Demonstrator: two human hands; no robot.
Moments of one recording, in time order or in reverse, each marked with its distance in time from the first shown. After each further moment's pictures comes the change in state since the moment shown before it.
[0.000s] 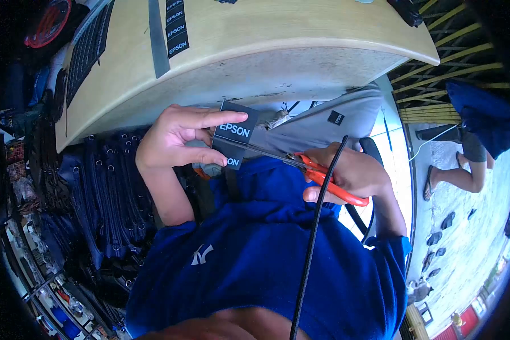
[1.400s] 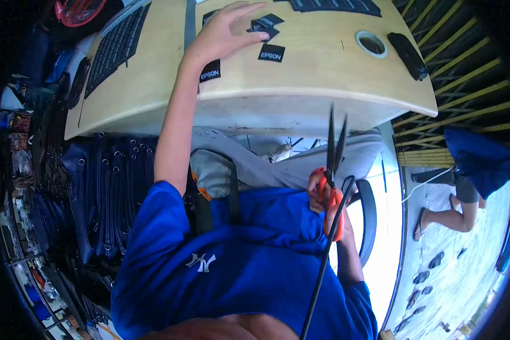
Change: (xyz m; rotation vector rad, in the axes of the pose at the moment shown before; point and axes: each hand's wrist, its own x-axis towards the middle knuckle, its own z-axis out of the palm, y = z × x) left_hand 0.113 -0.031 -0.112 0.586 0.575 0.081; right_hand 0.014 0.035 0.071 0.608 0.746 -0.002
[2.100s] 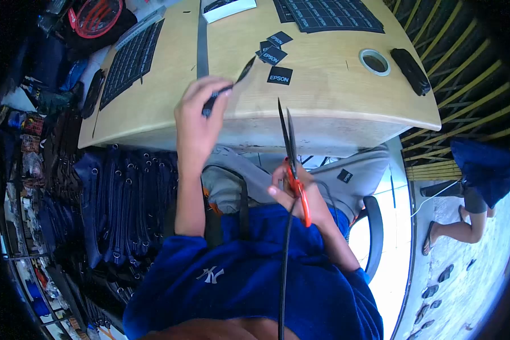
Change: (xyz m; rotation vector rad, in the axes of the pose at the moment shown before) left_hand -0.098 0.060 0.004 0.192 0.413 -0.091; right_hand 0.062 -0.010 0.042 -0.161 -0.216 -0.184
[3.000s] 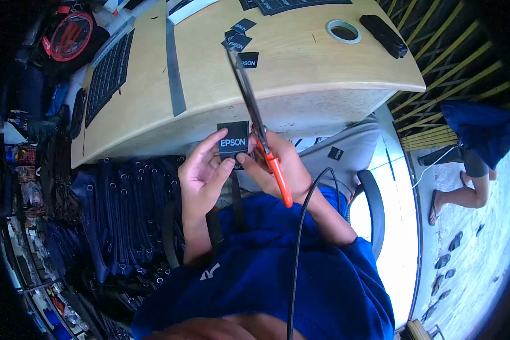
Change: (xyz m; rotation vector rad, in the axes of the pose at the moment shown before) left_hand -0.092 0.037 0.004 -0.903 -0.250 -0.364; right_hand 0.017 -0.051 0.011 0.043 0.147 -0.027
